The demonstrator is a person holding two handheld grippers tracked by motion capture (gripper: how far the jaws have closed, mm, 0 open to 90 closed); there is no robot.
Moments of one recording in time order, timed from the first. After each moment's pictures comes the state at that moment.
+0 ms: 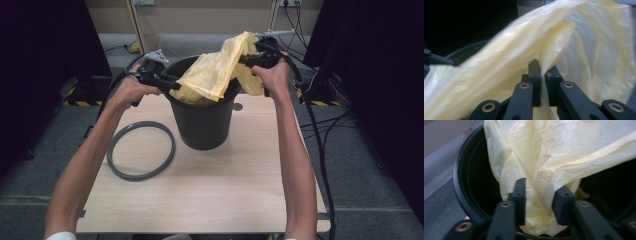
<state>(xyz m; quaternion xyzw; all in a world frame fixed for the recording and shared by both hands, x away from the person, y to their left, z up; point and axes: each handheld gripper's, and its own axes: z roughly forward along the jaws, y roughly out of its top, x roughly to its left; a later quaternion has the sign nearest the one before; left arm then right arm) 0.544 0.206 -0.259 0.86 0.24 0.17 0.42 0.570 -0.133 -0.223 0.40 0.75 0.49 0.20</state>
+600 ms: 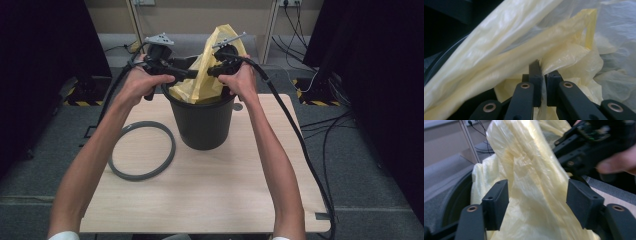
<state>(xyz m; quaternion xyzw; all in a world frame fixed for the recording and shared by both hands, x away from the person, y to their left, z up) 0.537 0.167 -0.223 0.80 0.28 0.16 0.50 0.567 -0.049 -0.242 0.34 0.82 0.42 0.18</state>
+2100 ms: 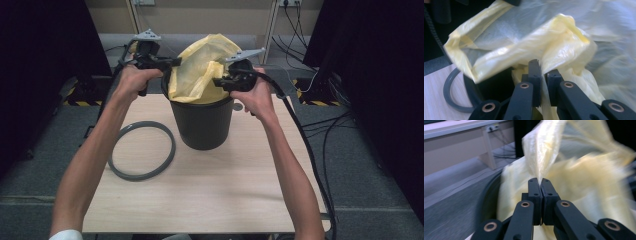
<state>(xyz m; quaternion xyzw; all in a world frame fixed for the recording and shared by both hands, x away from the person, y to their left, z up) 0.552 0.213 -0.229 0.77 0.33 0.21 0.50 0.510 -0.087 -0.244 0.29 0.82 0.47 0.19</state>
